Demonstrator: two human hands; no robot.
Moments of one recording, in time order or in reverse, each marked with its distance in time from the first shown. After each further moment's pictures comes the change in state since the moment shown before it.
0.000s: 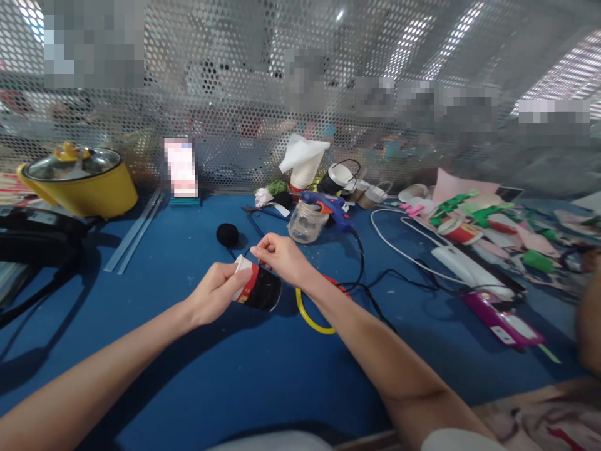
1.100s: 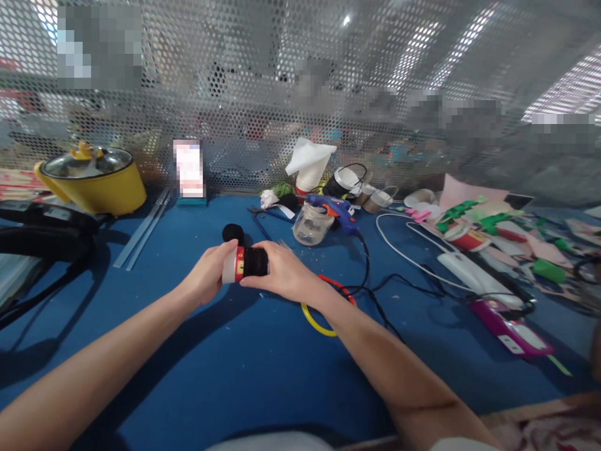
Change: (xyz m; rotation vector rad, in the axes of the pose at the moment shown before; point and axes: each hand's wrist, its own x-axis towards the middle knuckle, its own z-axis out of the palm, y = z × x) left_hand 0.017 0.008 -0.010 -0.590 0.399 -0.341; right_hand -0.017 -0.008 0.007 -0.435 -0.048 -0.283
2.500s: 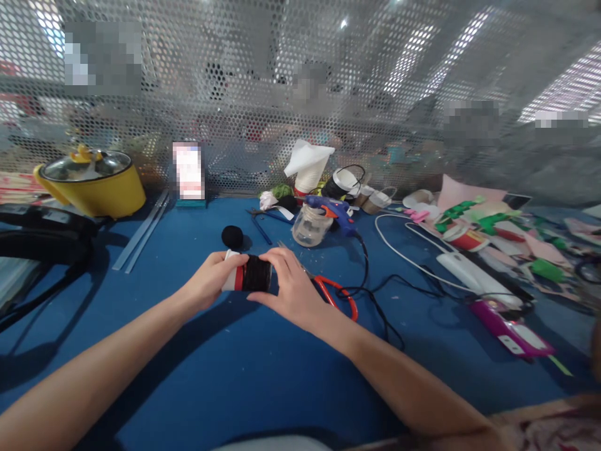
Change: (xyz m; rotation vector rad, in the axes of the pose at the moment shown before) left_hand -0.007 0.000 0.002 0.249 -0.109 0.026; right_hand -0.030 -0.001 0.007 -0.150 0.246 -0.215
